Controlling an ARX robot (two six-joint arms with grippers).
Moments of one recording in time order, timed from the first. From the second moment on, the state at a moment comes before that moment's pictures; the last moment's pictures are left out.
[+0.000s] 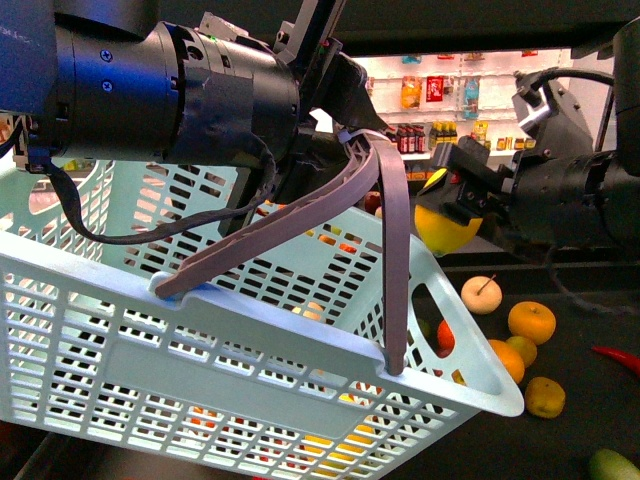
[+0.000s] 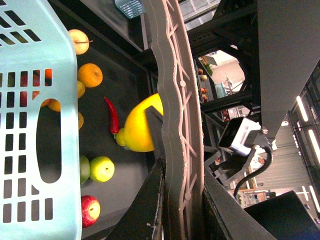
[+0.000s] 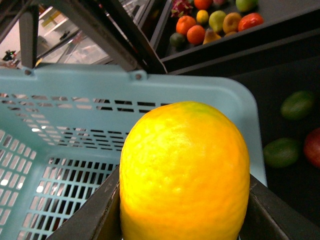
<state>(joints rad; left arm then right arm) -0.46 1.70 1.14 0.42 0.37 -1.01 0.18 1.80 1.02 0.56 -0.23 0.49</state>
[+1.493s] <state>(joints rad) -0.46 1.70 1.14 0.42 0.37 -1.01 0.01 0.51 0.12 0.31 0.01 -0.02</state>
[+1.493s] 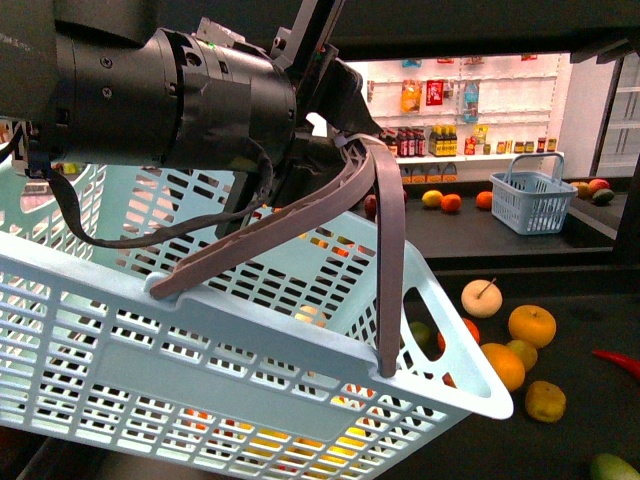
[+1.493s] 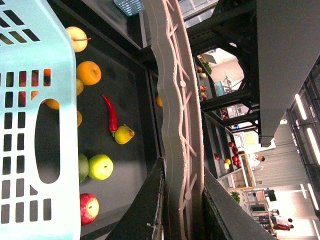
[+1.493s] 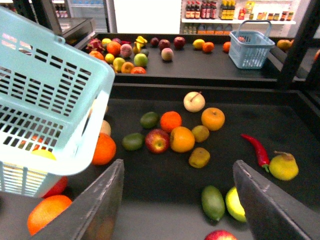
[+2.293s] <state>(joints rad) -0.46 1.70 1.14 0.42 0.38 -1.01 0.00 0.00 0.02 0.00 0.00 -0.01</state>
